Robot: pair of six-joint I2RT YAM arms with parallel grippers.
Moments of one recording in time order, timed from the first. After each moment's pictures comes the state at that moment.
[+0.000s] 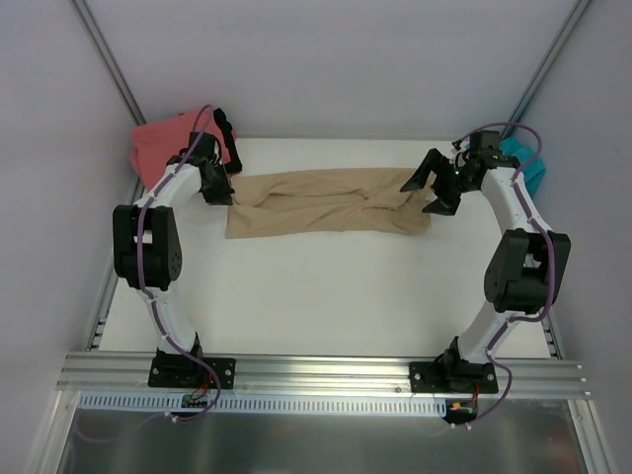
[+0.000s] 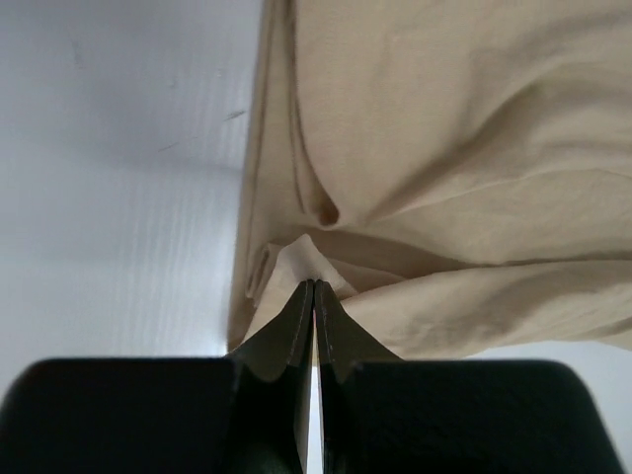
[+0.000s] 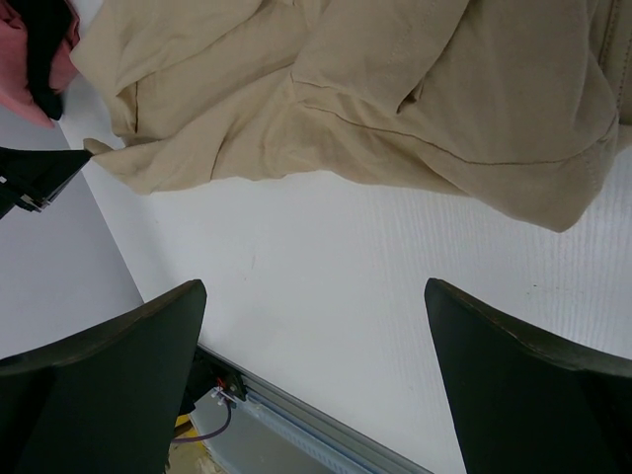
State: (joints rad) left arm -0.06 1.92 1.49 -0.61 0.08 -0.39; right arm -0.05 1.77 1.51 -0.82 -0.57 0.44
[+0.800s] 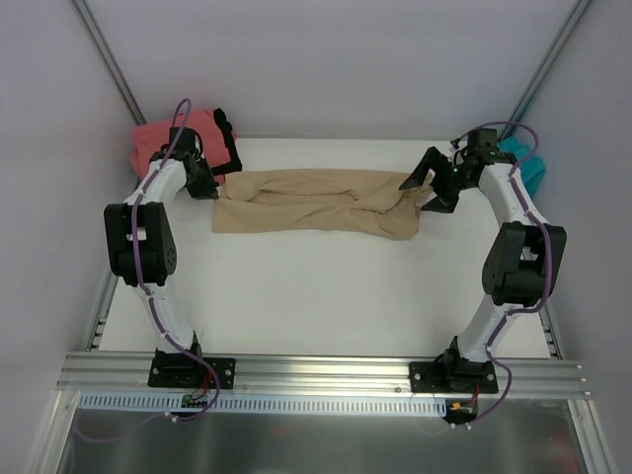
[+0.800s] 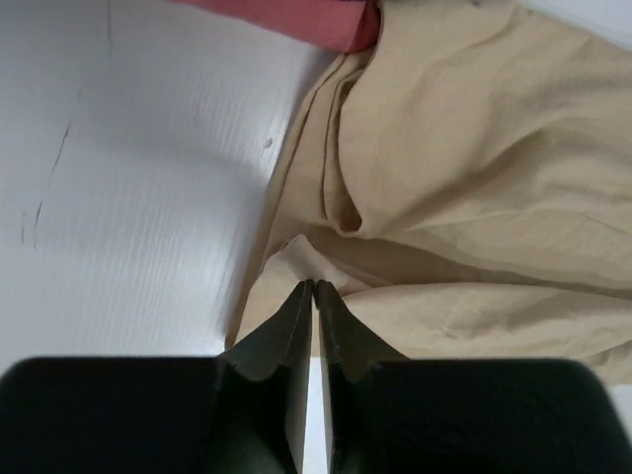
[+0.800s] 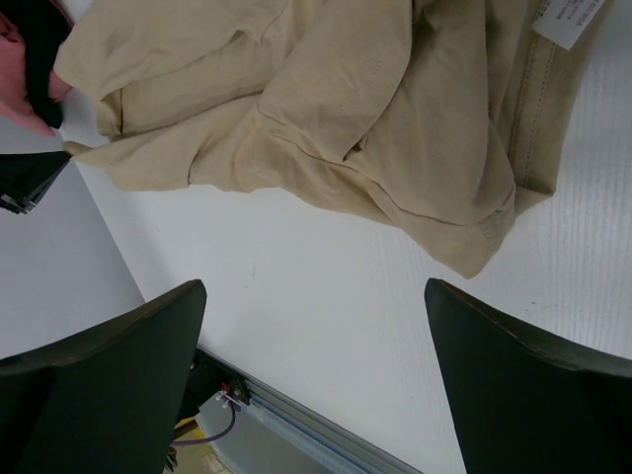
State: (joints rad) left arm 0.06 1.94 1.54 -0.64 0.11 -0.38; right arm -0.05 1.83 1.56 -0.82 -0.57 0.45
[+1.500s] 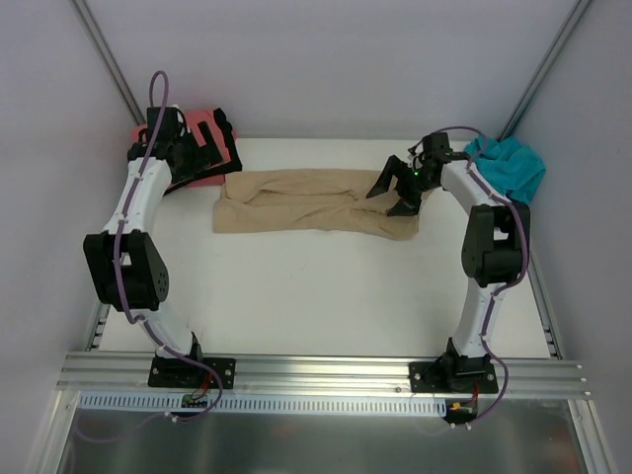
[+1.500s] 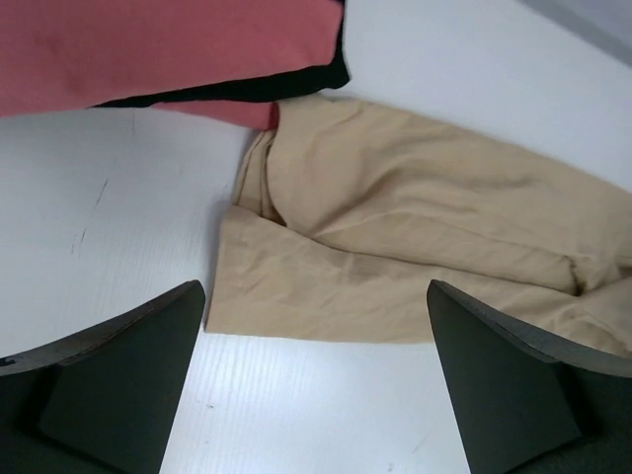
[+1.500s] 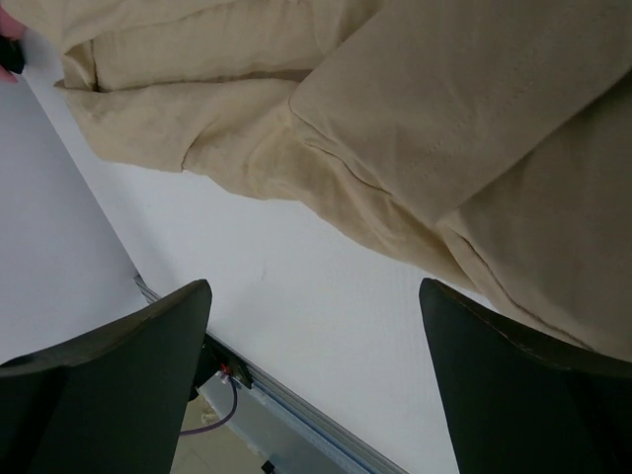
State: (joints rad) left arm 0.06 1.76 1.59 -0.63 0.11 -0.39; right arm 0.11 2.00 1.62 -0.75 -0.59 0.52
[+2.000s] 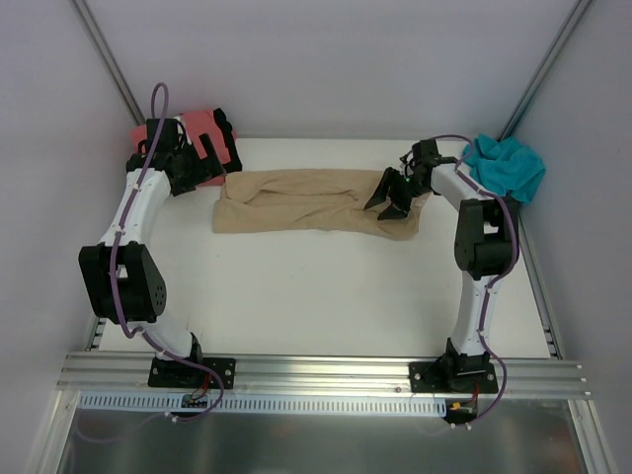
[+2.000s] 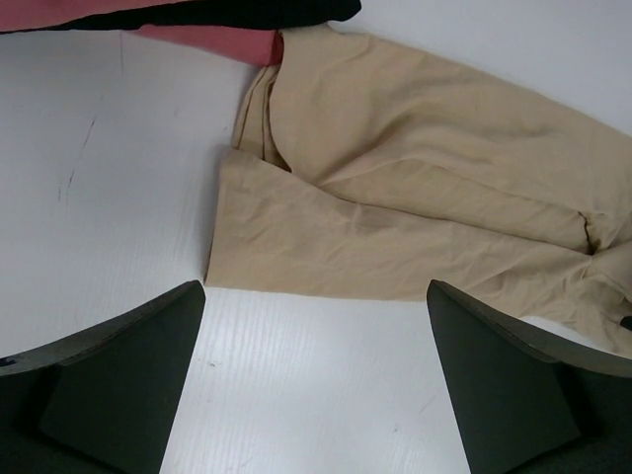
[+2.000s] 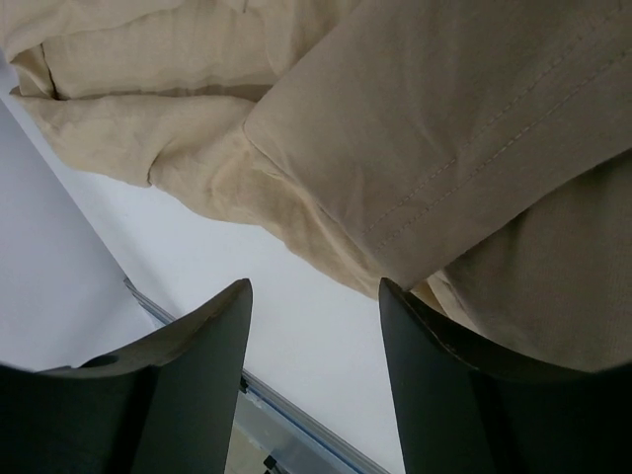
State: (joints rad) left arm 0.06 1.65 1.47 -0.64 0.15 -0.38; right arm 0.15 2.10 1.62 -0.71 -0.58 0.54
